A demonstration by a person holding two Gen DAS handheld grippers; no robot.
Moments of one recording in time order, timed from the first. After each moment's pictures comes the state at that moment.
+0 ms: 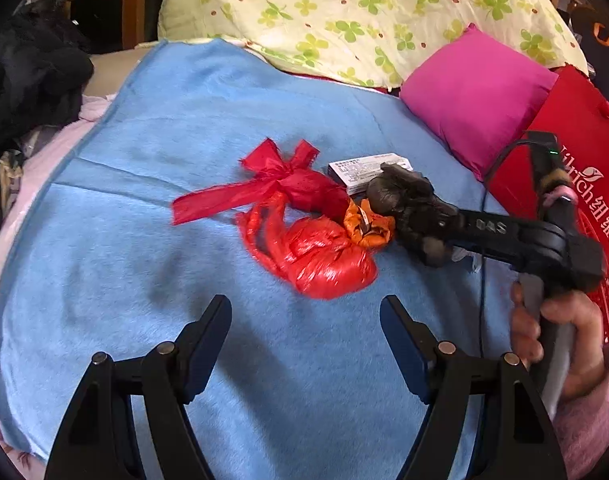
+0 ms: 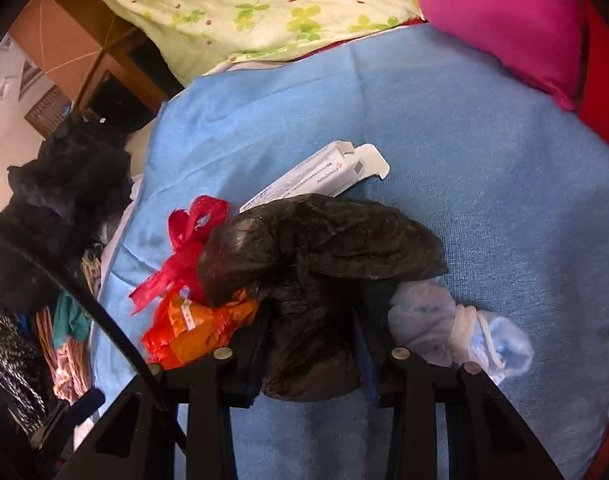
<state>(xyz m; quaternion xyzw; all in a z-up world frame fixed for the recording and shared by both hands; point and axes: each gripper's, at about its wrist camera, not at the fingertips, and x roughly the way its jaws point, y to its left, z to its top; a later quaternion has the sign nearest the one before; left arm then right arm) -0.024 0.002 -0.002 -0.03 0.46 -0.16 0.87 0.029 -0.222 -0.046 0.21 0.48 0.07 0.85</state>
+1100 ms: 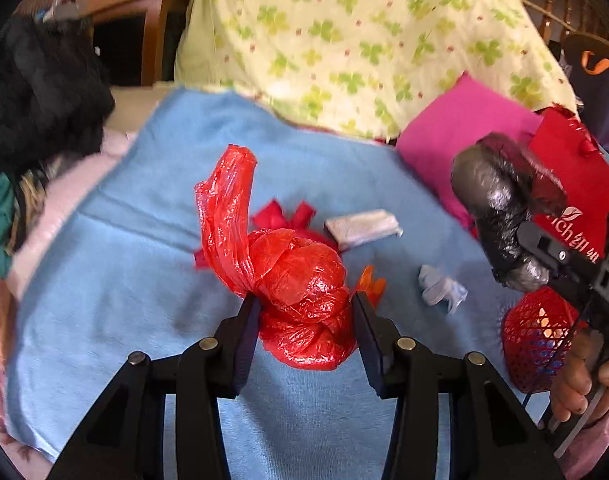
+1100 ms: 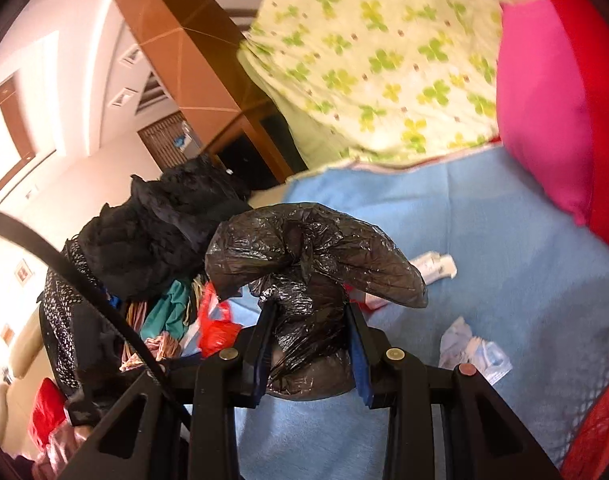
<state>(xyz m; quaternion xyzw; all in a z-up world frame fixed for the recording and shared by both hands) -0.060 0.011 0.058 -0.05 0.37 -0.14 0.92 -0.081 -0.240 0.059 0.21 0.27 0.22 0.91</state>
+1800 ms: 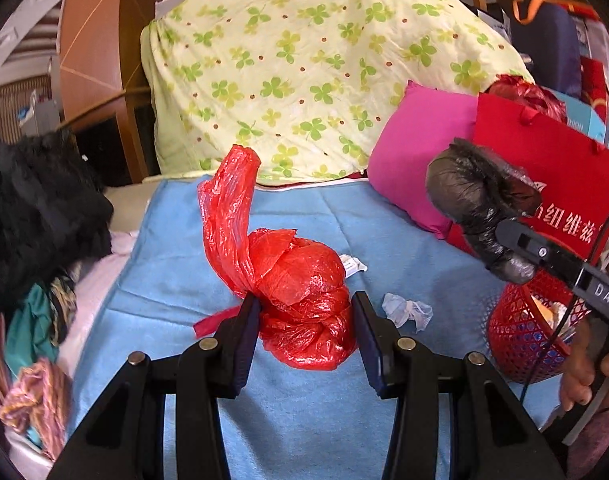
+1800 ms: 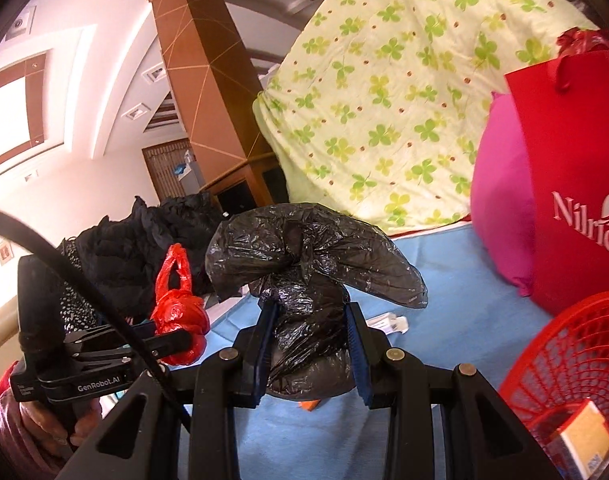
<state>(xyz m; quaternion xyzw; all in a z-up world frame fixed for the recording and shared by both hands) -0.105 -0.065 0.124 0.08 0.29 -0.14 0.94 -0.146 -0.280 0.098 0.16 0.18 0.18 0.95</state>
